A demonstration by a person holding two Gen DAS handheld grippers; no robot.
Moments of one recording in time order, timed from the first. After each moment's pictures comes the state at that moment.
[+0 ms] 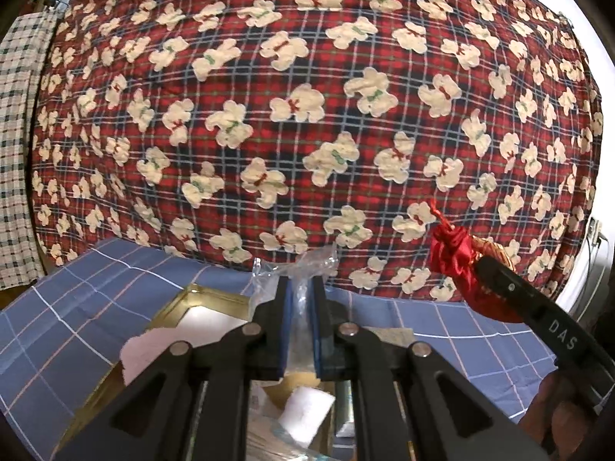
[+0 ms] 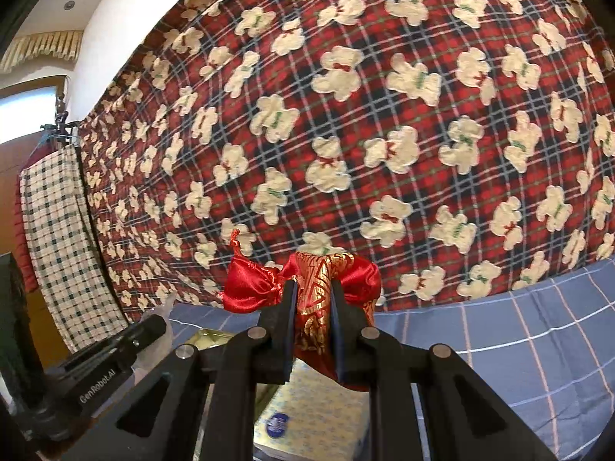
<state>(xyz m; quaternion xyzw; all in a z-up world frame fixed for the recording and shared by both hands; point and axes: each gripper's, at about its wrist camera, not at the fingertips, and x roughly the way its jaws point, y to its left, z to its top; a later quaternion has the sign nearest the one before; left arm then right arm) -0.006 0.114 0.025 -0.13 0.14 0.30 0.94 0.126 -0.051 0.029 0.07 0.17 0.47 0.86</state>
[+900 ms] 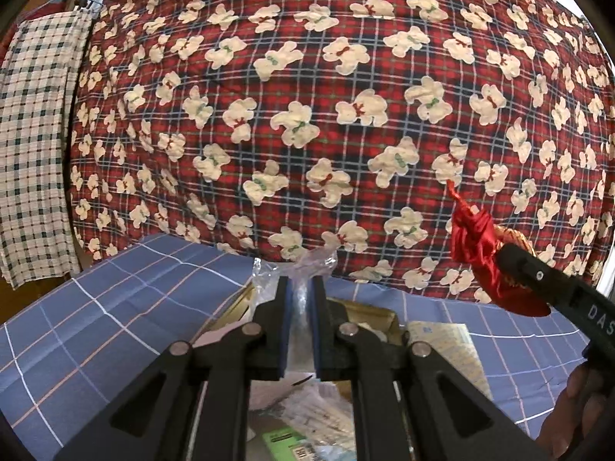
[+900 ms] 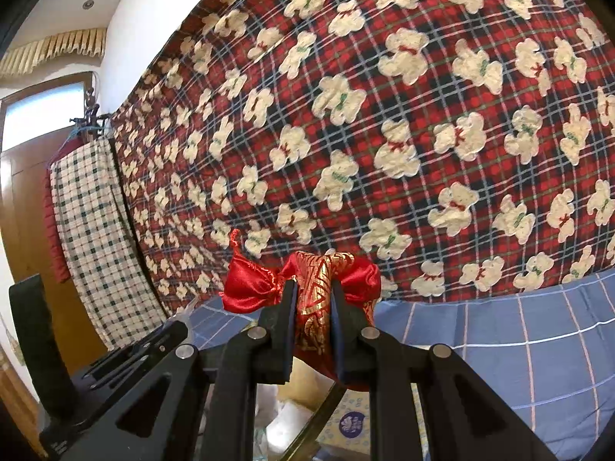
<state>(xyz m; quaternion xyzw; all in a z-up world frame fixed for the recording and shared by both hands) -0.045 0.142 0.011 -0.13 0.14 0.36 0.91 0.097 -0.015 0.033 0.07 0.19 0.53 0.82</state>
